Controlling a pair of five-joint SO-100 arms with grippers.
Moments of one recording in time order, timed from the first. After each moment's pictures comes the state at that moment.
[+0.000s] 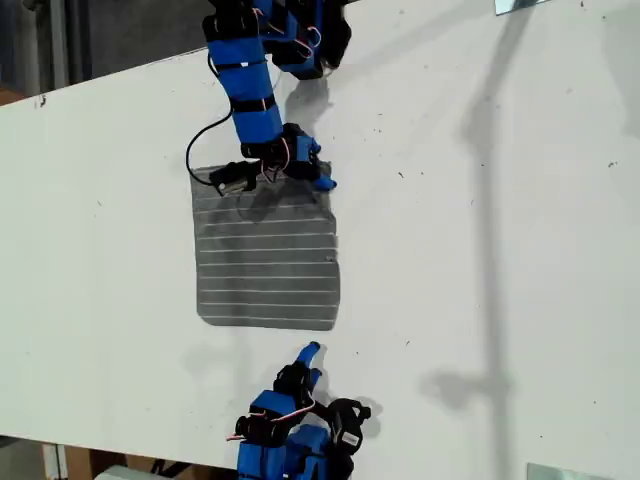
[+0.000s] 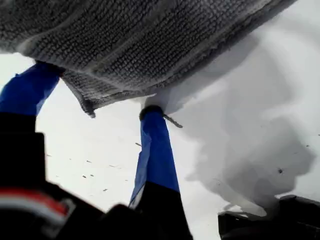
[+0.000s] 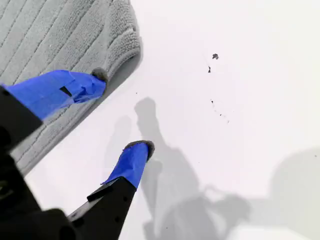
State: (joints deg) arm 0 -5.5 132.0 145.3 61.9 -86.3; arm 1 6.5 89.7 123.2 65.6 66.9
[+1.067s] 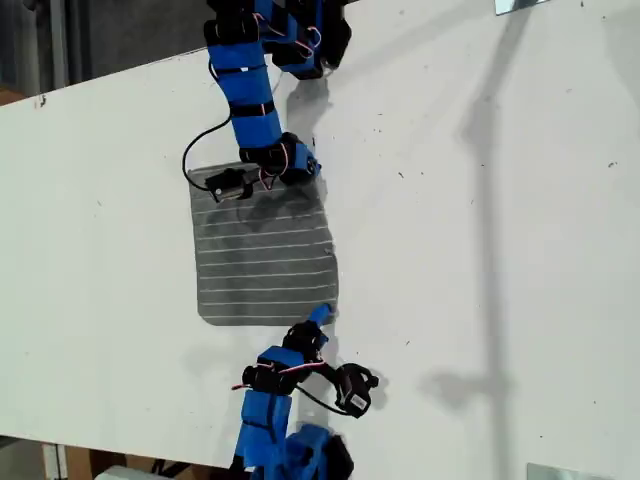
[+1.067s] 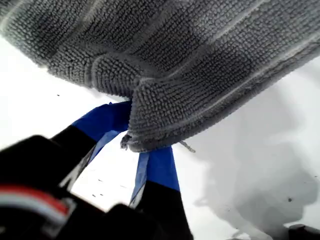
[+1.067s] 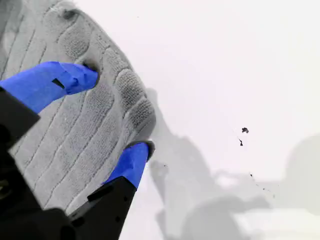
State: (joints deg) arm 0 -2.0 95.3 113.7 60.1 -80.0; arm 1 4.9 87.8 120.2 66.2 67.1
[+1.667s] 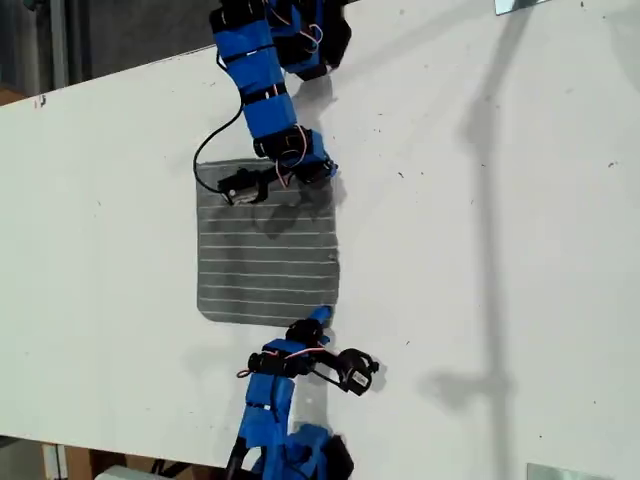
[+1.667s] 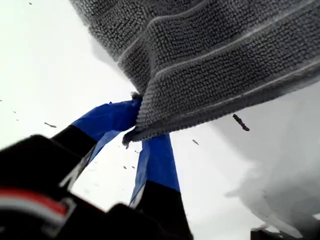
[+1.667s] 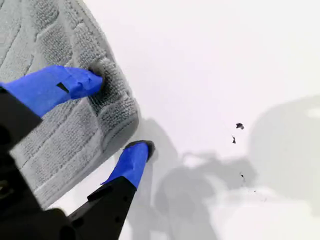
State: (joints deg) arm 0 -4.9 88.2 114.1 58.3 -83.8; arm 1 -5.4 93.6 117.2 68.8 71.8
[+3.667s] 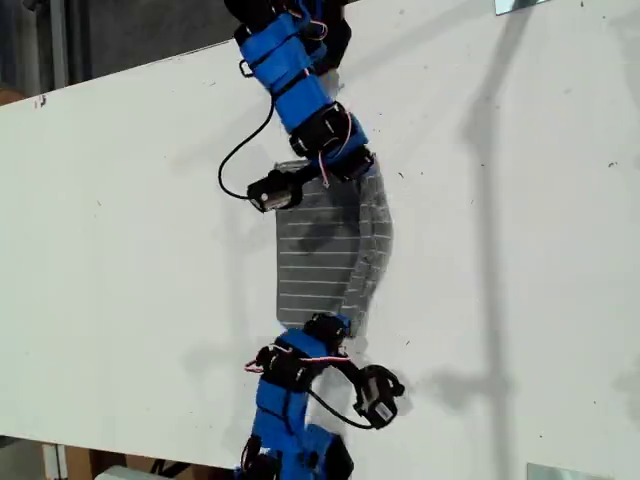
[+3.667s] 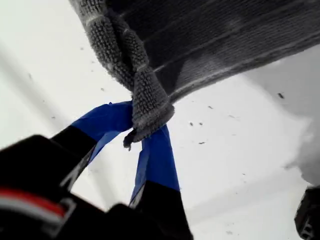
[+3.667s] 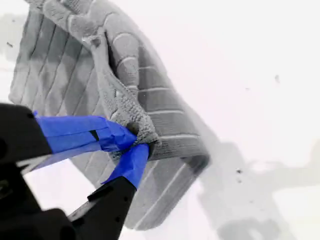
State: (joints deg) arm 0 7.1 77.5 67.3 92.6 -79.4; arm 1 -20.3 86.2 89.0 89.6 83.8
